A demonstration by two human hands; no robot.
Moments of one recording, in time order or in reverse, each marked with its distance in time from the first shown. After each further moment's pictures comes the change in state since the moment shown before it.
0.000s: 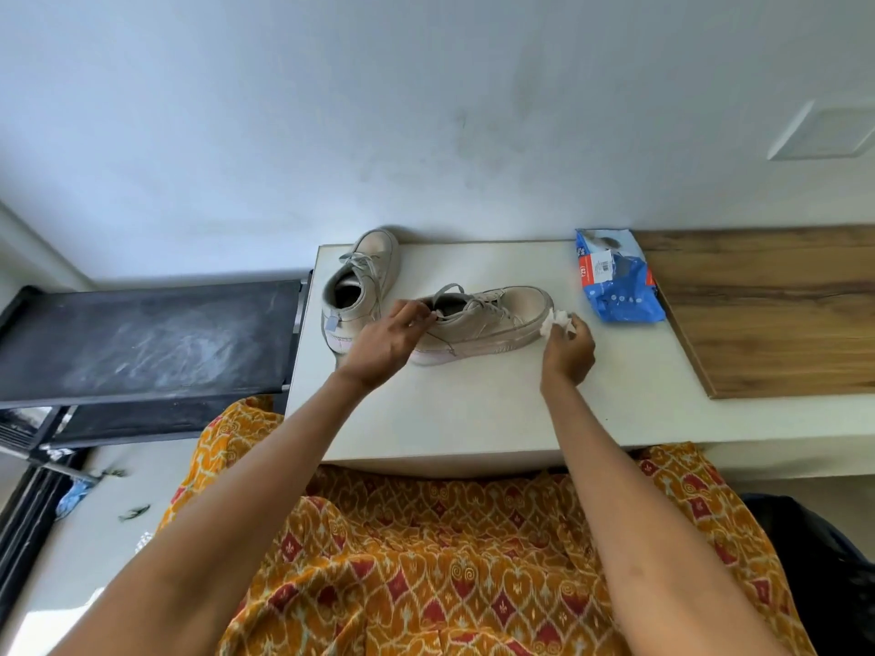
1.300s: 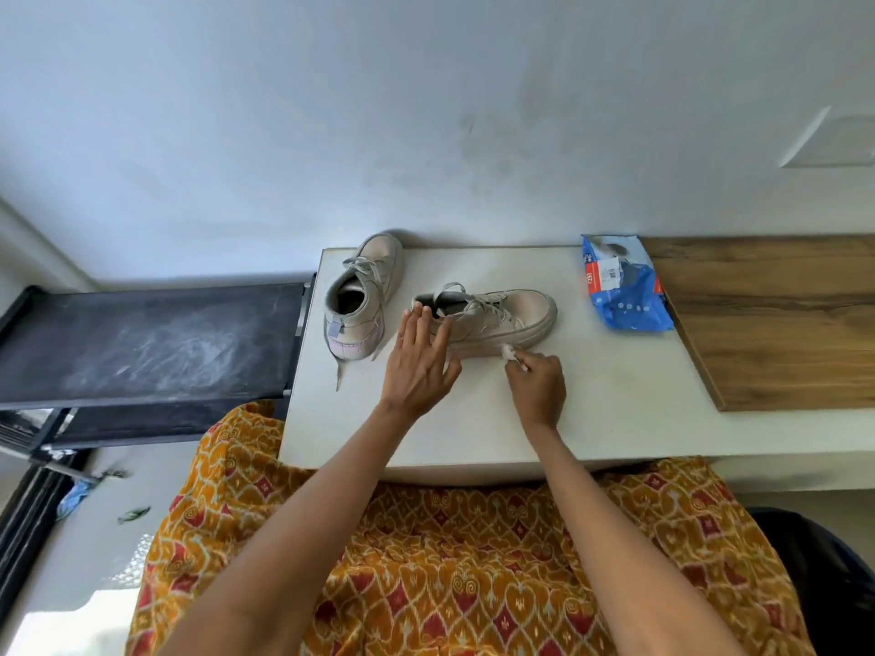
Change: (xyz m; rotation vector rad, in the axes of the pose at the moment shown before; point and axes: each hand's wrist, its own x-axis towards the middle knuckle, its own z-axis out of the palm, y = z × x) left_hand 0.002 0.048 0.035 0.156 0.037 -0.235; right_hand -0.036 0.040 0.005 -0.352 -0.247 -0.524
